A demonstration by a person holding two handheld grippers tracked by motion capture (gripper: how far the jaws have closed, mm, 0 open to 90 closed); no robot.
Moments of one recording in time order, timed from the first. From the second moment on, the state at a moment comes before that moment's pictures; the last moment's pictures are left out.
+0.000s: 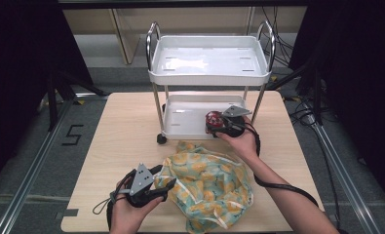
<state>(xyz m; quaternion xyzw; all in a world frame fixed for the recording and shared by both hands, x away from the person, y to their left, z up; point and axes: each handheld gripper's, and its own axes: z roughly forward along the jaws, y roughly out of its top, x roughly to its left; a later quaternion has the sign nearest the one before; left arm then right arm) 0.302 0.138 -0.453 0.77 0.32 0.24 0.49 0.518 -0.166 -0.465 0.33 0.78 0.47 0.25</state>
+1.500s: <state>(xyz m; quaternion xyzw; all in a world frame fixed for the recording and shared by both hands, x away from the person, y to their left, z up) 0.302 0.136 -0.452 0.78 0.31 0.24 0.49 0.490 -0.166 -0.450 0.36 0.77 0.47 0.23</state>
